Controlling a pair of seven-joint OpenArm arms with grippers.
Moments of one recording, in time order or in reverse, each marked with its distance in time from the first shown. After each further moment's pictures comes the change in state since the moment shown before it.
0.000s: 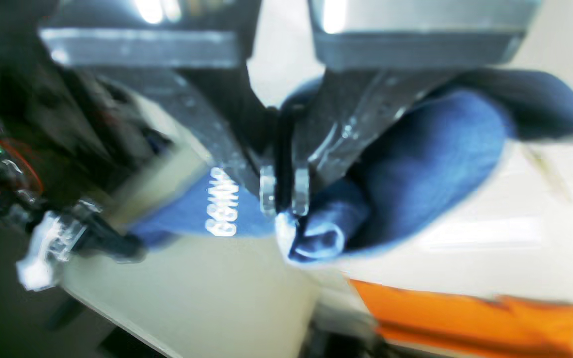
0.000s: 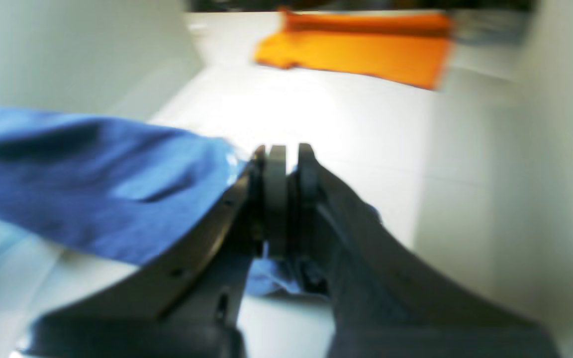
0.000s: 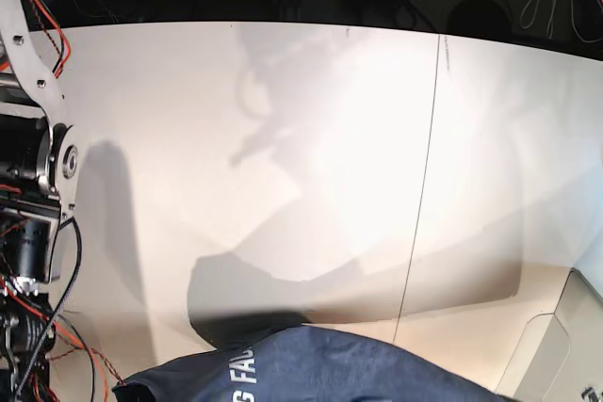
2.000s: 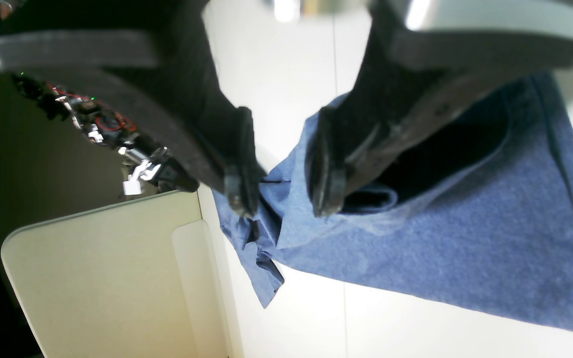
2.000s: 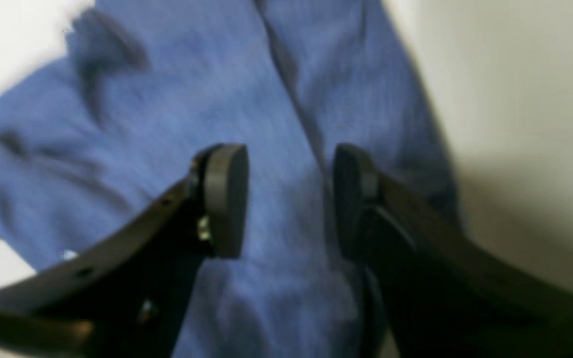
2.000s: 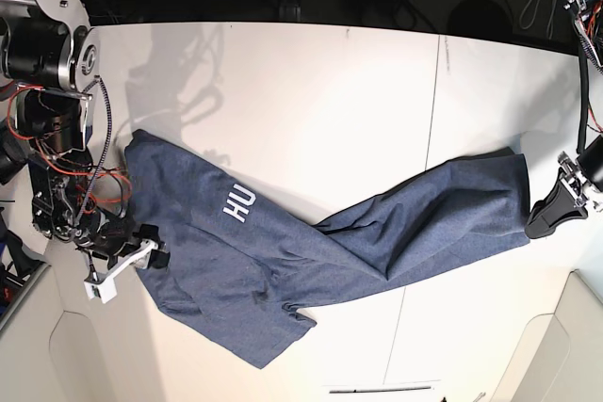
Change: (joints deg) left arm 43.8 3.6 -21.6 0.1 -4.8 -0.1 -3.0; right arm -18.7 1.2 5.3 -33.1 -12.0 4.9 17.4
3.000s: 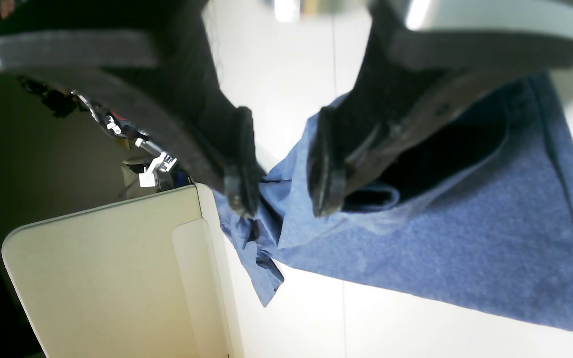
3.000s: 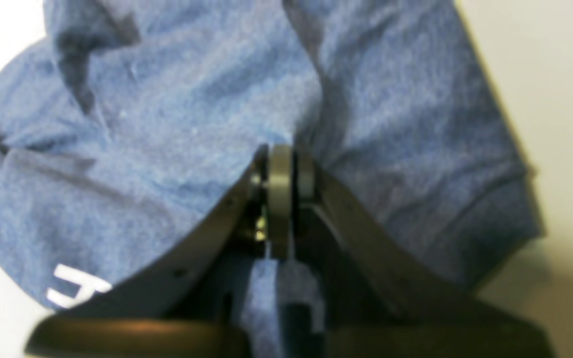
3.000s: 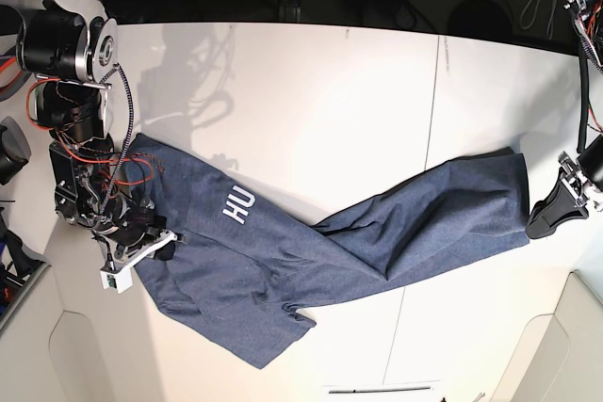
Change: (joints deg) left arm 0.0 0.0 0.0 0.0 0.0 0.0 -0.2; right arm -1.6 -3.2 0.0 -1.9 -2.6 -2.4 8.7
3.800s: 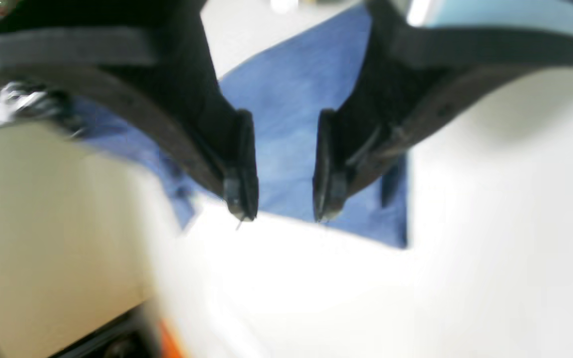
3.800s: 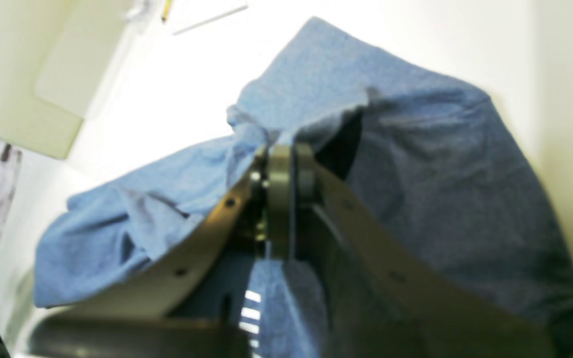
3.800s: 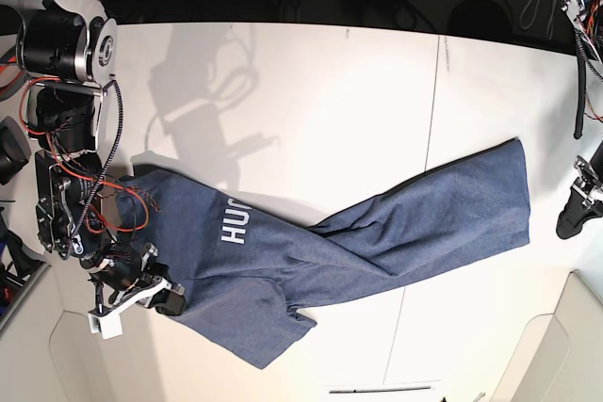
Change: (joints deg) left arm 0.0 1.3 -5.1 0.0 24.1 0.2 -23.2; right arm 0.0 0.0 0.0 14.1 17.7 5.6 -10.3
